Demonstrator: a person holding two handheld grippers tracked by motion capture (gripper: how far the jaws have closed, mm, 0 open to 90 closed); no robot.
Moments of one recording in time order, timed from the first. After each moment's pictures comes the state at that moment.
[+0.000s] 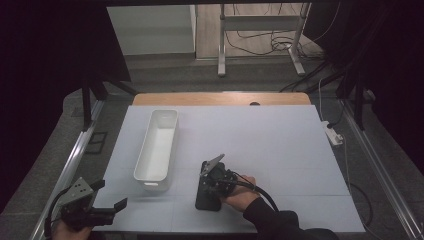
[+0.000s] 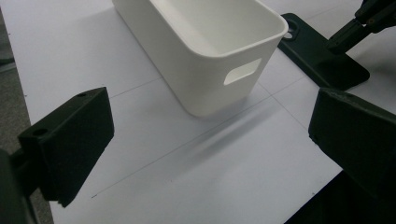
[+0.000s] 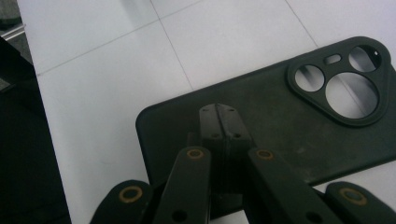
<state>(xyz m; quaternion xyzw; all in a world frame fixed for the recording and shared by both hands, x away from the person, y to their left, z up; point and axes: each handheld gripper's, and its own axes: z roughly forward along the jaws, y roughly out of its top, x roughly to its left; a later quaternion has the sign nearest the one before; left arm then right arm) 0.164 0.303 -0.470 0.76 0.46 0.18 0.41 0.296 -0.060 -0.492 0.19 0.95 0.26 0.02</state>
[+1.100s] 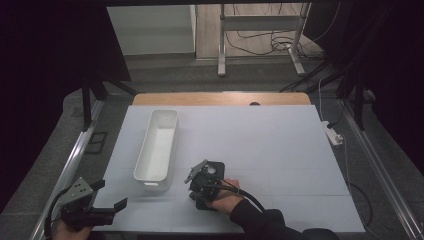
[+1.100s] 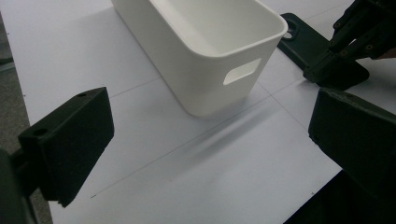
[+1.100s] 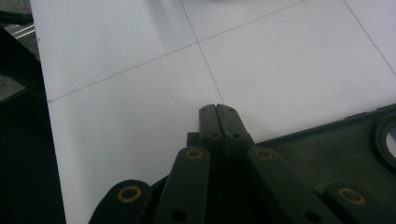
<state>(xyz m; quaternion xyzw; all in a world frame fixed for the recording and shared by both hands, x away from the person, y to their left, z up) 0.164 0.304 -0.470 0.76 0.46 0.18 0.41 0.290 -0.022 -0.514 0.16 0.95 0.26 -0.01</state>
